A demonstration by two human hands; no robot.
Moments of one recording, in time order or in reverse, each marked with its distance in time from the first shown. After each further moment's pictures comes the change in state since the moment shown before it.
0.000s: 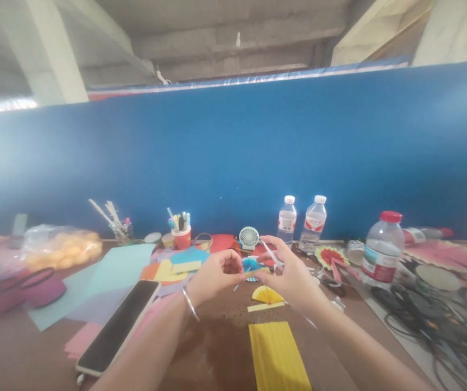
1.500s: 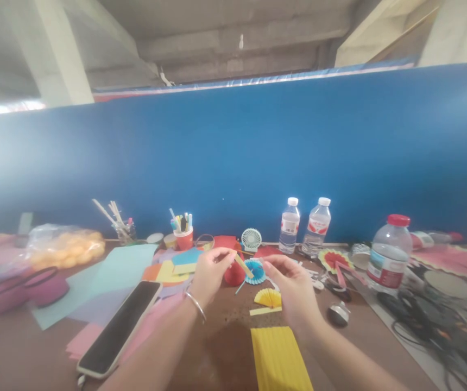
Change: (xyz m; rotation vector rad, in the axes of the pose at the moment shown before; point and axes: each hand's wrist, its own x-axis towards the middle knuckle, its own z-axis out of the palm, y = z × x) left_hand 0.011 -0.027 0.001 -0.005 0.509 0.067; right_hand -0.002 0.022 0.031 0.607 0.227 0.101
